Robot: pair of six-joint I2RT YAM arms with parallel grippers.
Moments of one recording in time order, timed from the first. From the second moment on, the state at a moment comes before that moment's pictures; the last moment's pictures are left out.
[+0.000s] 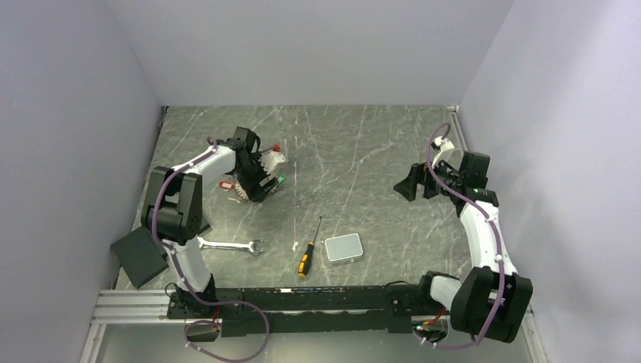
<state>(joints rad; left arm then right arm) -0.25 1.82 1.25 -0.68 0.28 0.72 -0.25 1.11 0.79 -0.41 -0.81 -0.21</state>
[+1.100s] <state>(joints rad) -0.28 1.85 1.47 -1.03 0.69 0.62 0.12 1.07 0.82 -0.25 -0.84 -0.46</state>
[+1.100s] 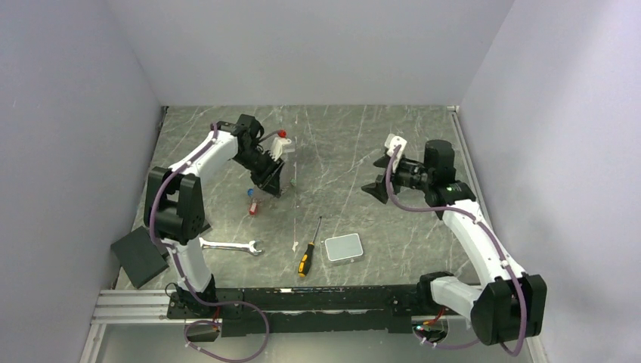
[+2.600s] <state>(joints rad) -0.53 1.85 1.62 -1.35 1.06 0.64 0.76 1.30 1.02 -0.42 -0.63 -1.05</state>
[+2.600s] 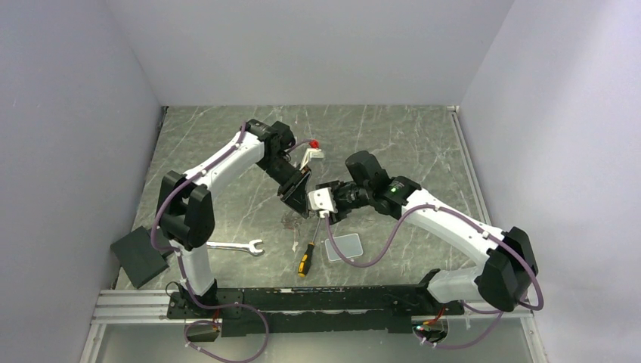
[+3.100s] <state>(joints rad) -0.54 1.85 1.63 -1.38 1.08 0.66 0.77 1.31 0.97 -0.41 -0.64 -1.02</state>
